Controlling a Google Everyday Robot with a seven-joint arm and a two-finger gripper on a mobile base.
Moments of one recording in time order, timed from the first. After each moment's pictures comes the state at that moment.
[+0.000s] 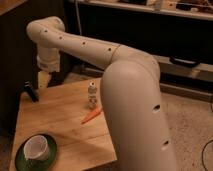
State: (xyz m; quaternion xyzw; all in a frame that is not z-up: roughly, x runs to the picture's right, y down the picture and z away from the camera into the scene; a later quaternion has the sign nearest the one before) arm -0.262 -0.063 0.699 -0.34 -0.09 0.18 0.92
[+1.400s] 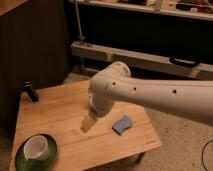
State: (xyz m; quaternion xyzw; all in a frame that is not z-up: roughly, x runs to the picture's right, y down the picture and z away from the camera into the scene) arm -0.055 0.141 0.594 -0.32 -0.01 0.35 0.88
